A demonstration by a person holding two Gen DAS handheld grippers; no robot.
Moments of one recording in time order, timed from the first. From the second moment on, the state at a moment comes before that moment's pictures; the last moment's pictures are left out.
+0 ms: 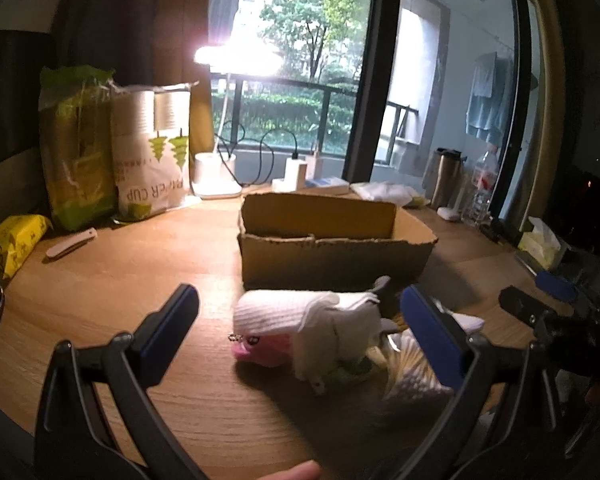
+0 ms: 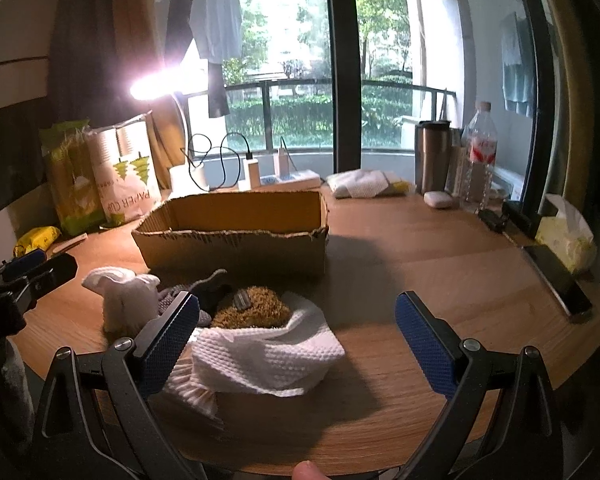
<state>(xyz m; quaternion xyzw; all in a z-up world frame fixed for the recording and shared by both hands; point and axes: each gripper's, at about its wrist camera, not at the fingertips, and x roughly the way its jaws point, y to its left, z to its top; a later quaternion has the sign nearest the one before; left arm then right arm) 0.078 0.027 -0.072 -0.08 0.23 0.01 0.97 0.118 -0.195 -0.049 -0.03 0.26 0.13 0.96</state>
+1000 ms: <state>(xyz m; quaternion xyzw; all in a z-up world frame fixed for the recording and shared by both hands) 0.136 0.063 -0.108 -0.19 0.32 -0.05 0.93 0.141 -0.203 -0.077 -0.02 0.30 0.13 0.94</state>
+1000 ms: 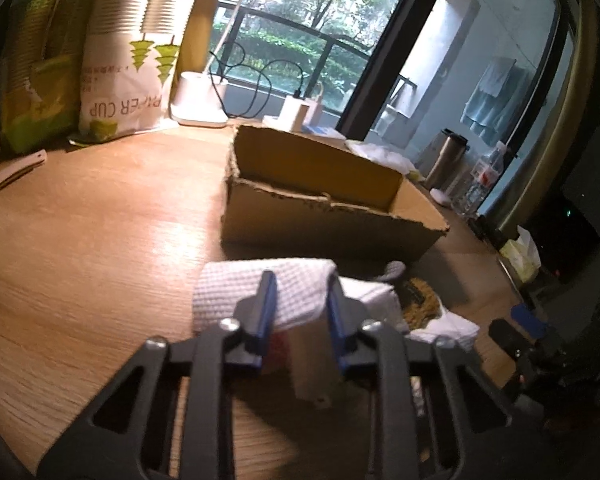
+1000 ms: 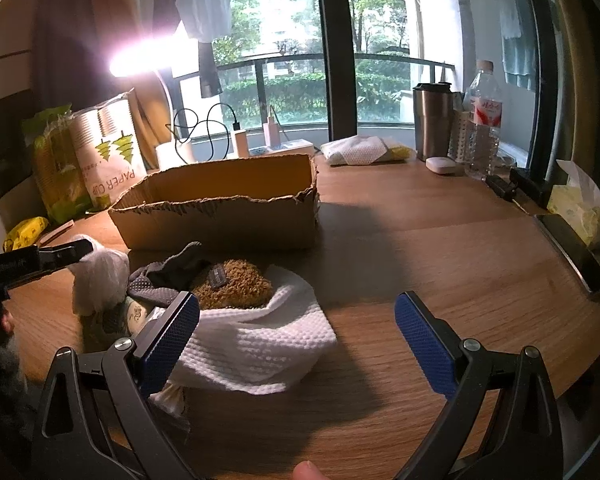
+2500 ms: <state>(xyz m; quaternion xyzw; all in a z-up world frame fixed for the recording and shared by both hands) 0.108 0.096 -0.028 -0.19 0.22 -0.08 0.95 0.164 -0.187 -0.065 -0.01 0.36 0.20 0.91</state>
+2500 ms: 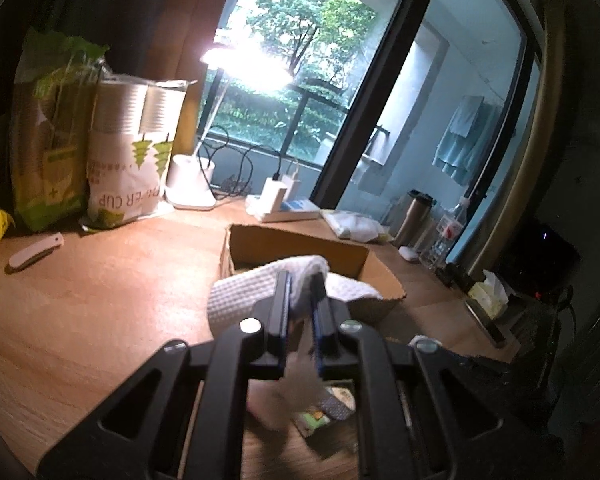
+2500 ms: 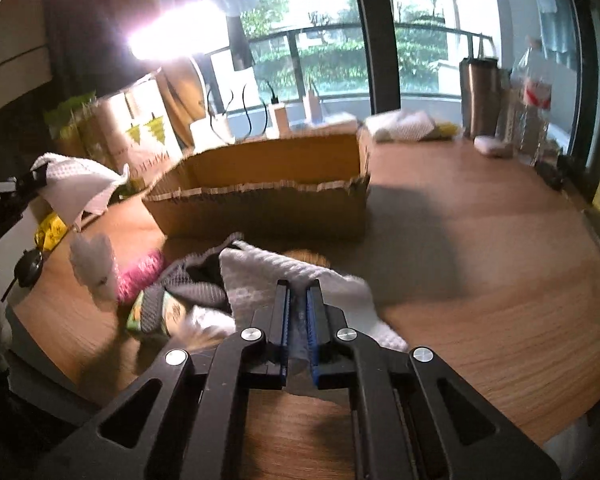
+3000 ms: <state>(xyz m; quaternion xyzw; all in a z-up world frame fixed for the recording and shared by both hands) 0.131 0.087 -0.004 -0.18 0.22 -0.10 0.95 0.171 -0.191 -0.012 0.00 0.30 0.21 0.93</state>
